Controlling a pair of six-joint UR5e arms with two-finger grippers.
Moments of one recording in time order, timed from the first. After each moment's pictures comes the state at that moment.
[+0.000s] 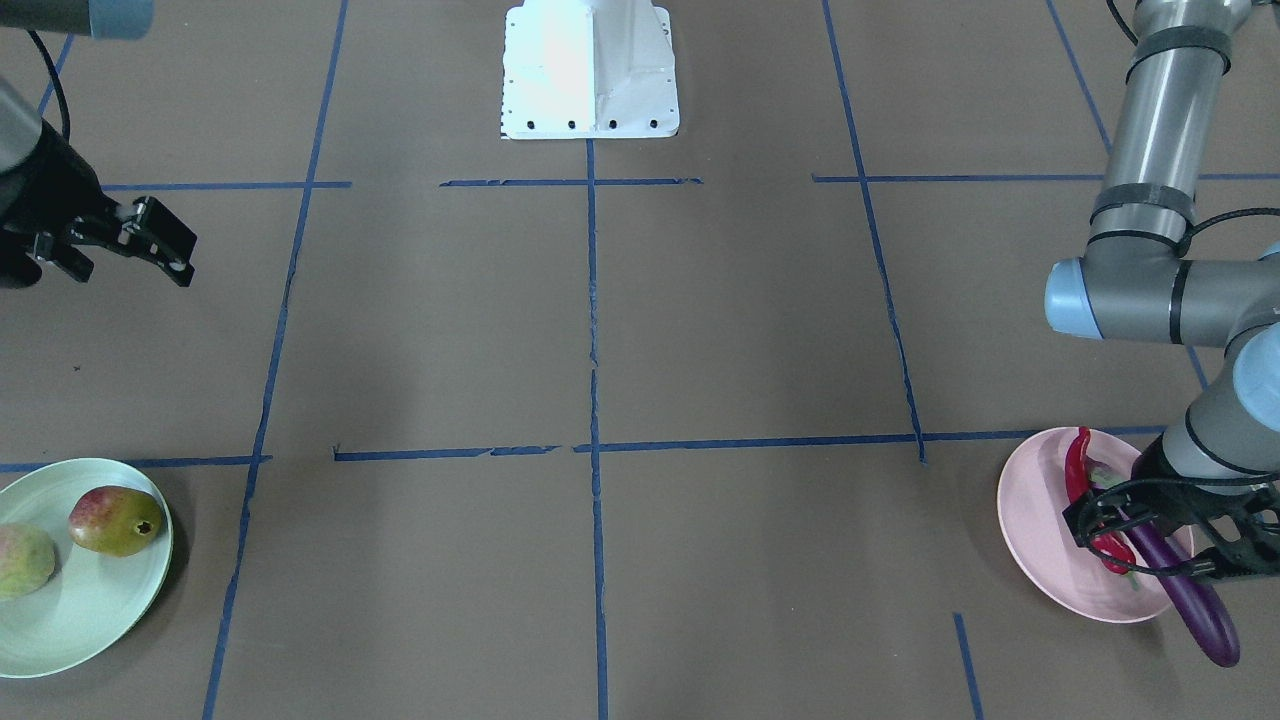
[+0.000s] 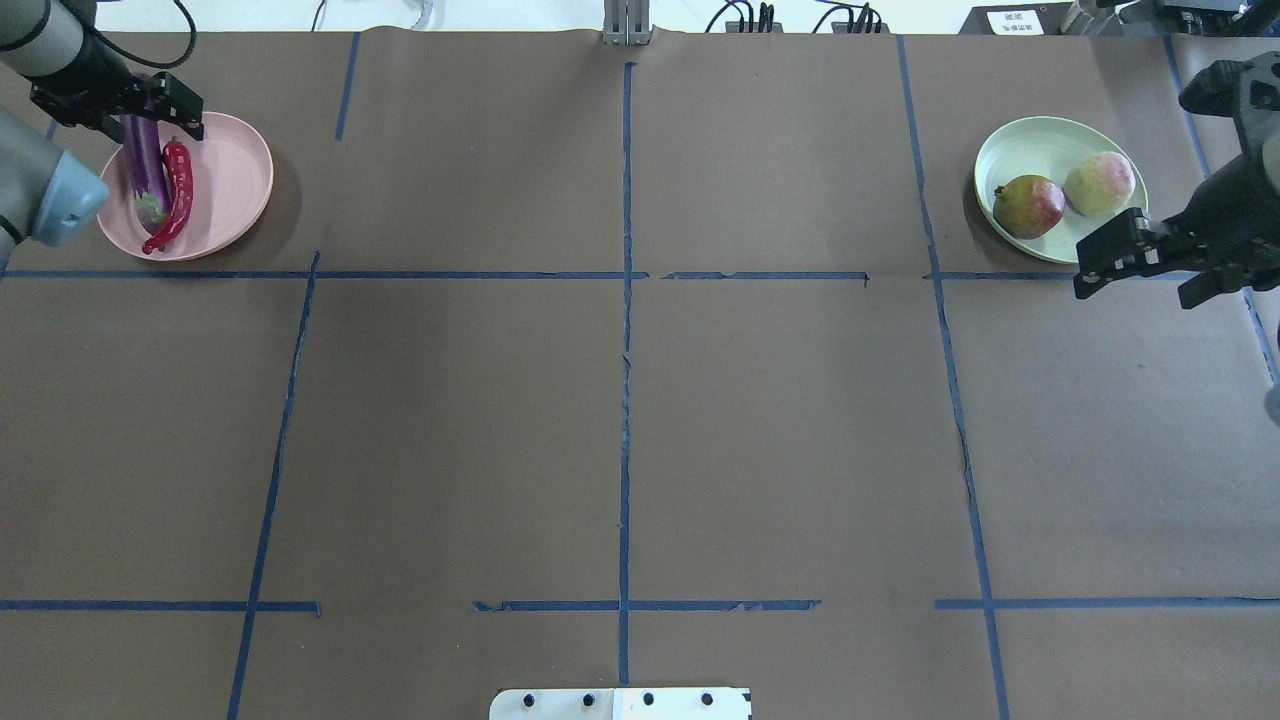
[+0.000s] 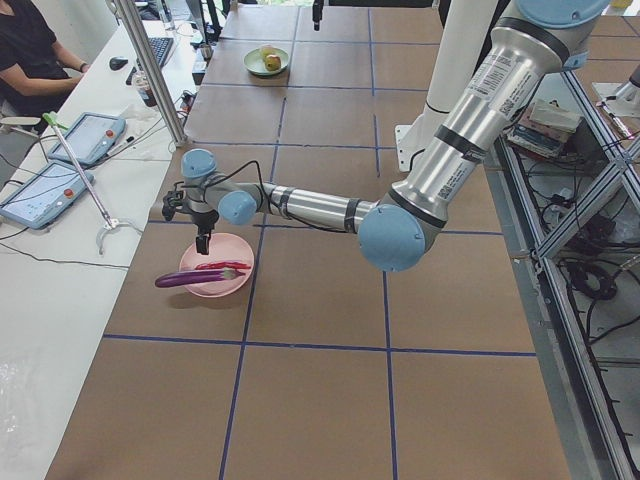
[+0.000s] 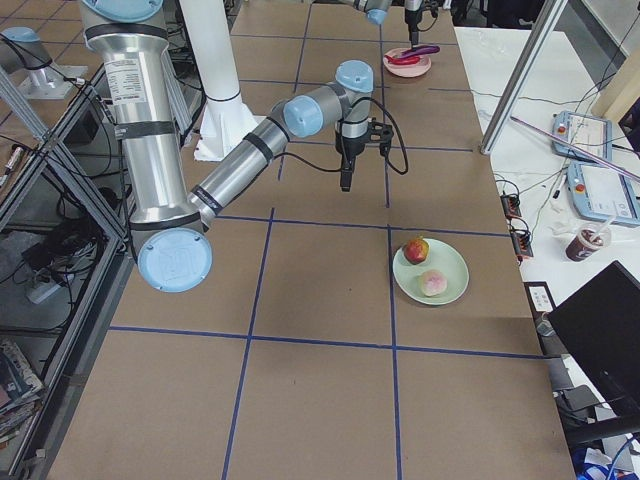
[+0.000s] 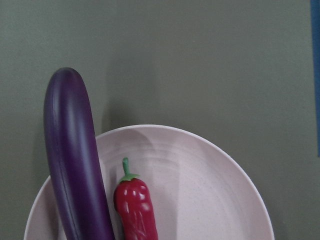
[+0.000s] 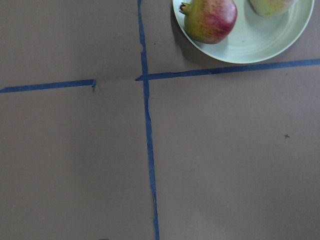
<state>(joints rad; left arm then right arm) -1.20 -2.05 -1.23 -2.01 -2.21 -0.70 1.08 -1.45 2.23 -1.88 2.24 0.77</state>
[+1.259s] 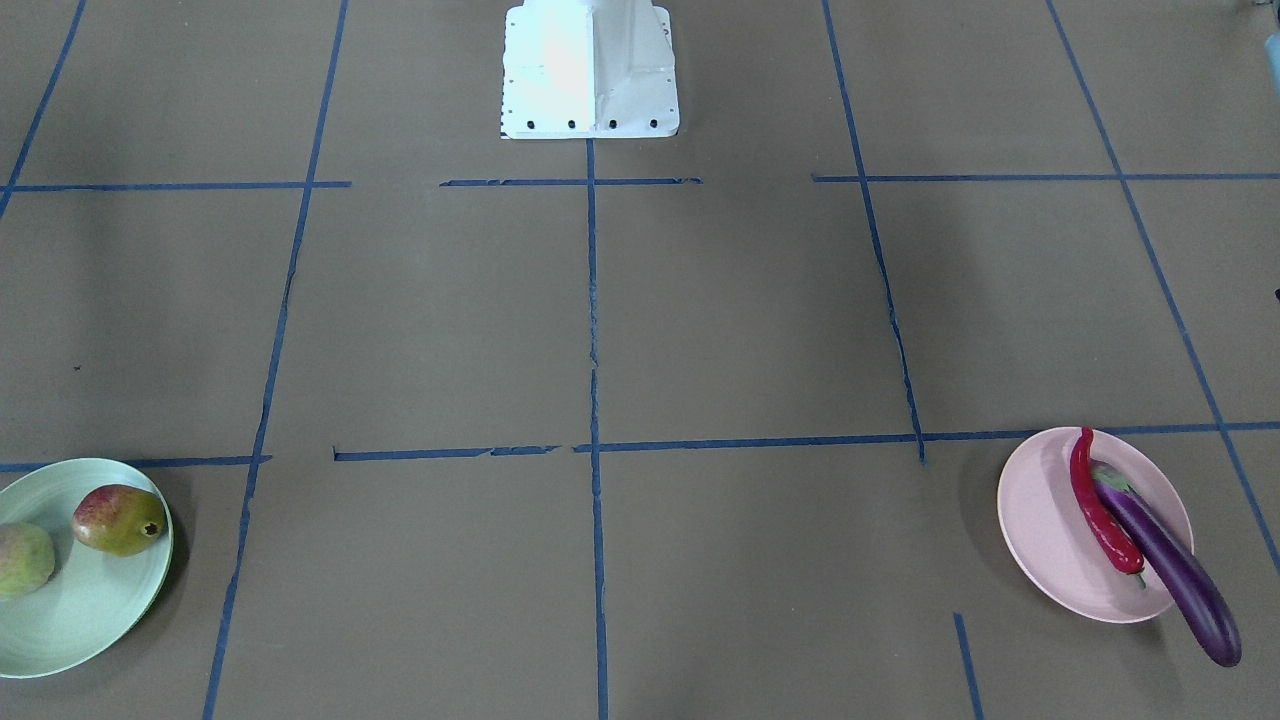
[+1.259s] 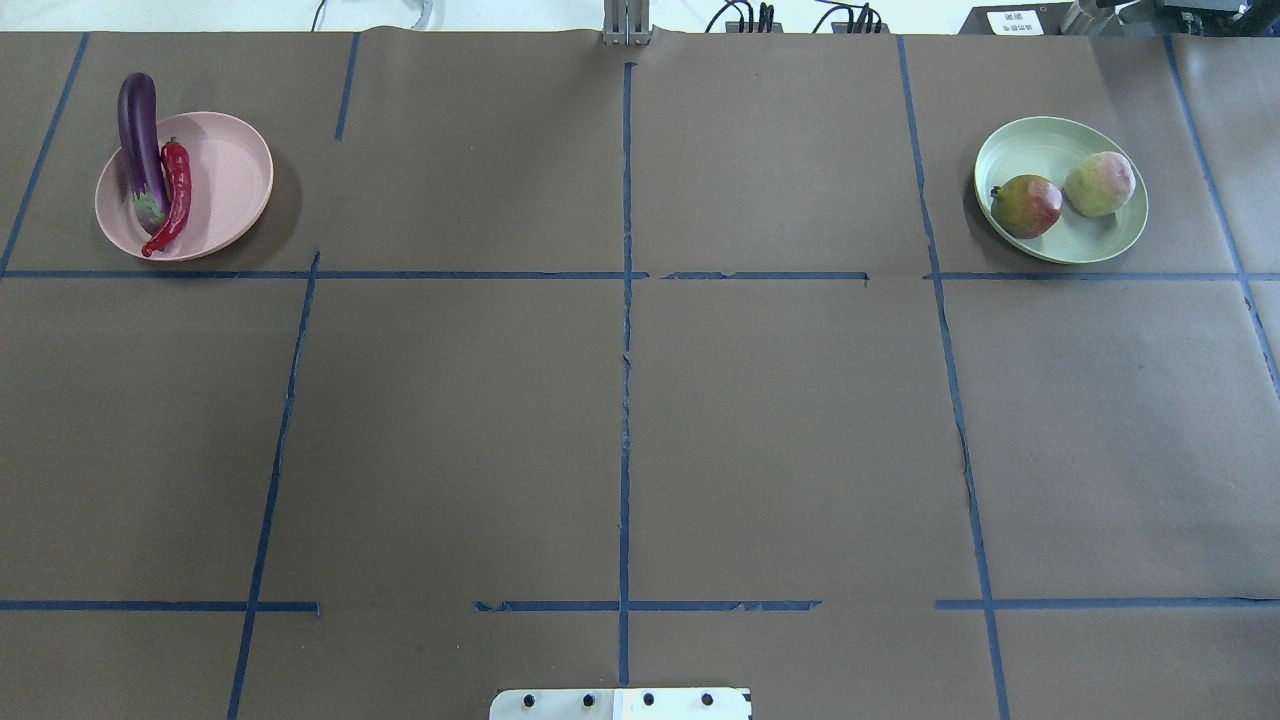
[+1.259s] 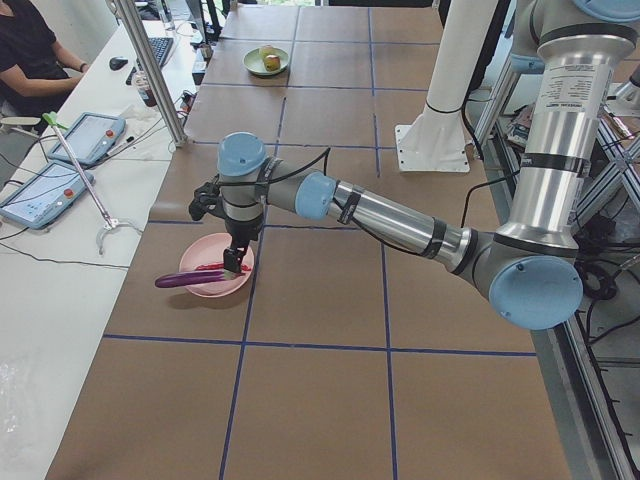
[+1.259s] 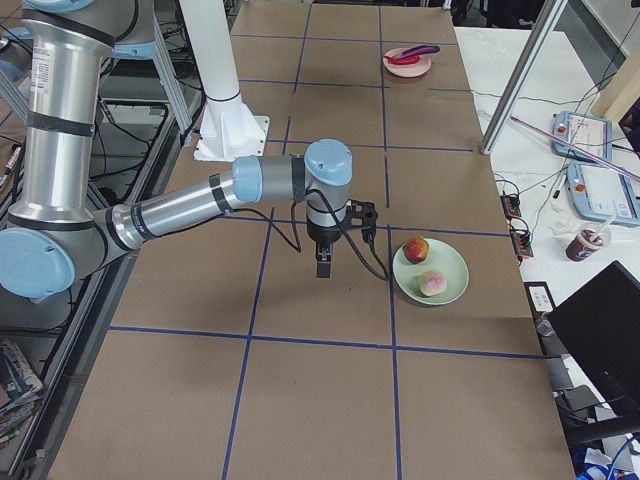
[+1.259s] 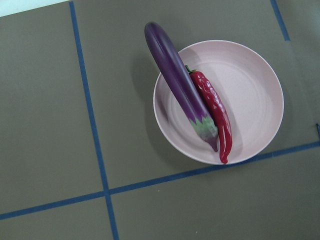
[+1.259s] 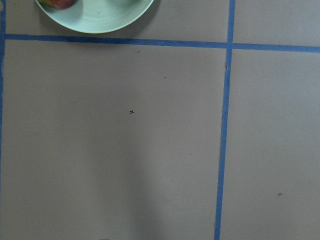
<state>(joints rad) -1.52 -1.69 -1.84 -1.43 -2.32 0.06 1.51 -1.76 2.11 -1.88 2.34 0.03</state>
